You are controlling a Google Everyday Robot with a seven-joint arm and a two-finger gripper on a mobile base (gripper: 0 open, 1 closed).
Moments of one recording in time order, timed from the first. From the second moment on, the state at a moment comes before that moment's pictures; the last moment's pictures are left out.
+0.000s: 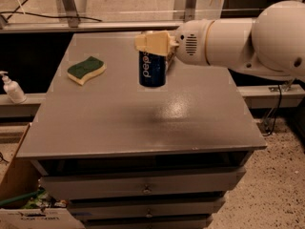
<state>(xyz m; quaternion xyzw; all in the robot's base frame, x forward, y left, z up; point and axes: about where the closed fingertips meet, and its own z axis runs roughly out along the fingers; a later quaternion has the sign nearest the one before) 0.568 -0.005 0.997 -0.75 -0.24 -0.50 0.35</state>
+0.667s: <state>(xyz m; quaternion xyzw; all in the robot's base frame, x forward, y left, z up) 0.583 0.014 0.972 -0.70 -0.39 -0.46 0.39</state>
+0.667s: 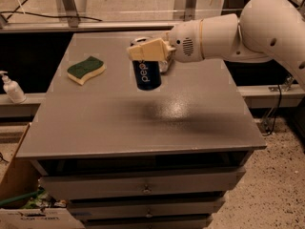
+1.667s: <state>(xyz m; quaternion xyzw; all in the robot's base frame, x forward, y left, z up) 0.572 0.024 0.954 -0.66 -0.44 -0.45 0.42</state>
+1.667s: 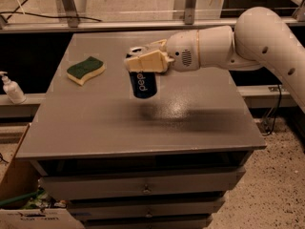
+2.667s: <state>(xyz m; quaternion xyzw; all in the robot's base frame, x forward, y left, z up) 0.548 0.013 0.936 -0.63 -0.44 -0.46 0.44</state>
